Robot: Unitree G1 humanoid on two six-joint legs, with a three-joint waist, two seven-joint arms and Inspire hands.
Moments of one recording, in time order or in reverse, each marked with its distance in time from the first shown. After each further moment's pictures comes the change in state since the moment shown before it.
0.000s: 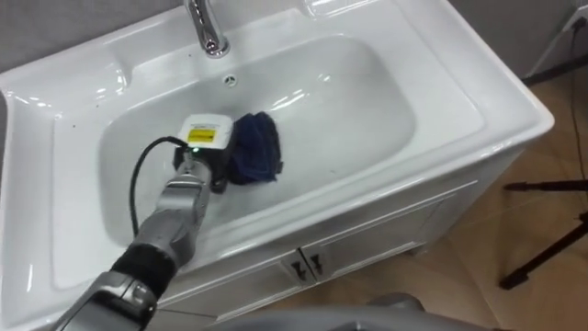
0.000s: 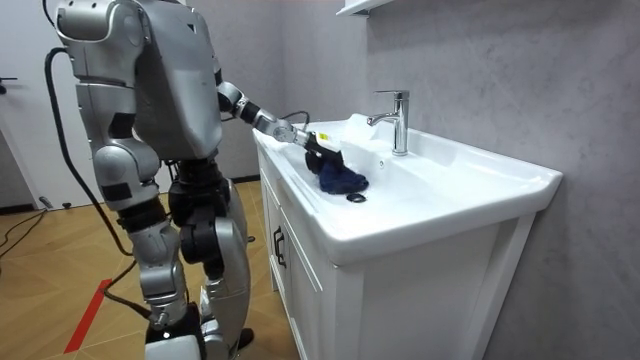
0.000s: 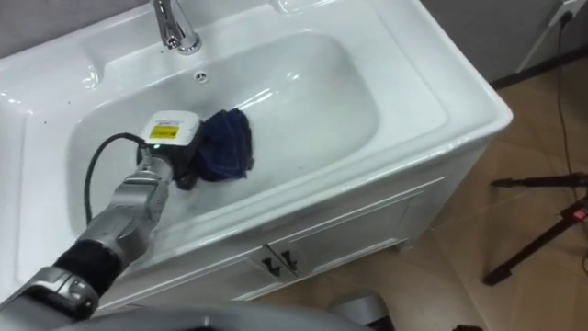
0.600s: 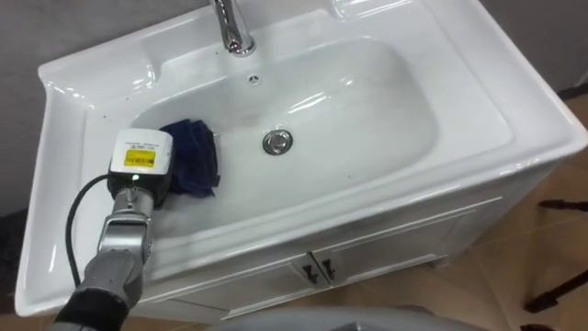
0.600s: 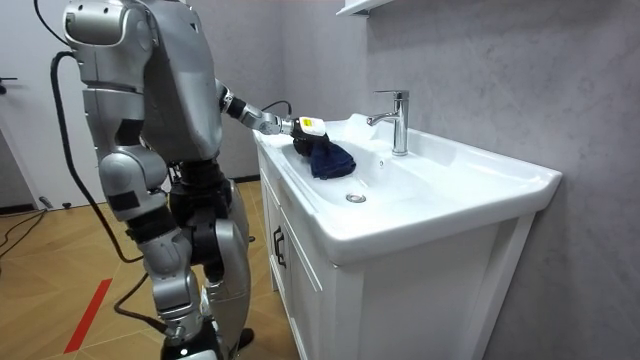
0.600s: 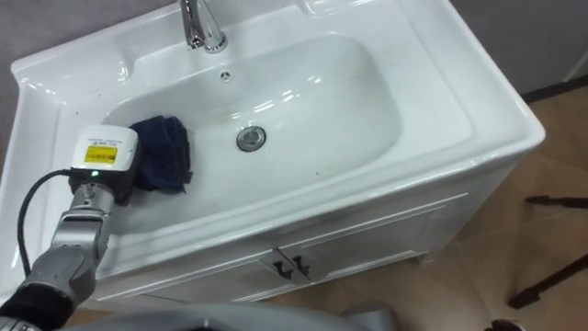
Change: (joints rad) left arm 0.146 0.053 0.066 -0.092 0.113 0.000 0.176; right arm 0.015 -0.053 -0.089 -0.055 -0.081 -0.027 -0.055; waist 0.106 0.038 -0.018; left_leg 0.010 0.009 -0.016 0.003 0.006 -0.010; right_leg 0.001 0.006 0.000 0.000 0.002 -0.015
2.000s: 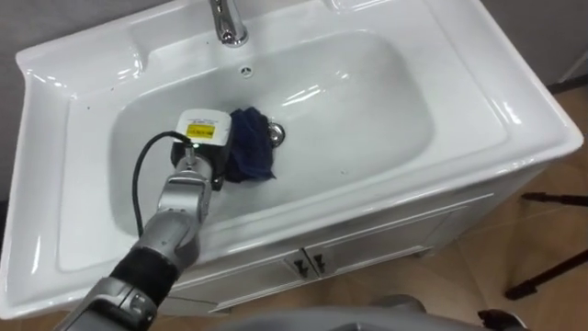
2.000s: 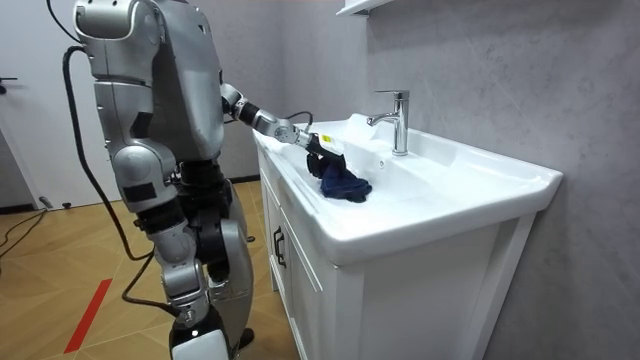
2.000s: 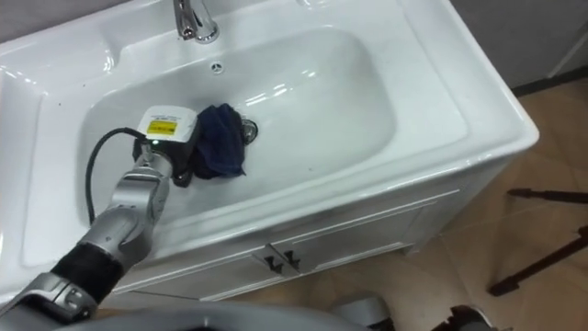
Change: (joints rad) left arm -0.231 -0.139 -0.267 -0.064 -0.172 0.102 -0.343; right arm -0.057 0.056 0.245 0.083 0.053 -0.034 0.011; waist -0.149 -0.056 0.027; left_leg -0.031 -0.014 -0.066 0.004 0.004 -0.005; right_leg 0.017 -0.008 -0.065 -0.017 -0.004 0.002
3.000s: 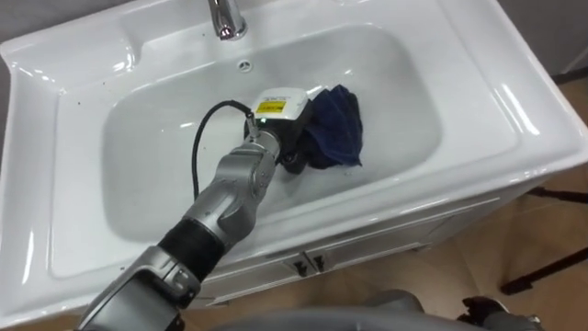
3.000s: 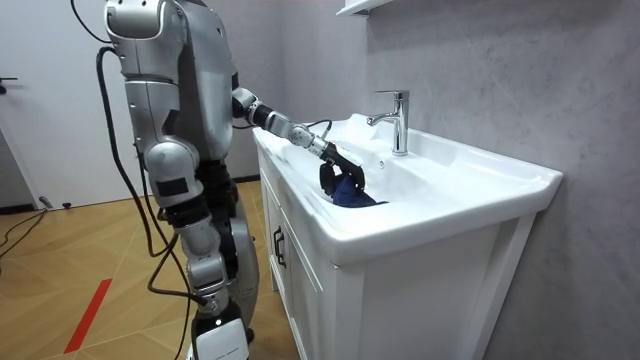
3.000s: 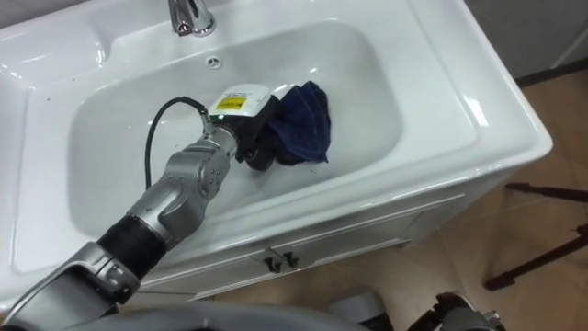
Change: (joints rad) left arm -0.116 -0.134 -0.078 -0.059 -0.229 -0.041 -0.078; right arm -0.078 0.026 0.085 0.060 0.039 -0.003 -0.011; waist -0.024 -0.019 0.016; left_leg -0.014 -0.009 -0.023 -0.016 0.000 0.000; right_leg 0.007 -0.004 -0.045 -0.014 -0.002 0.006
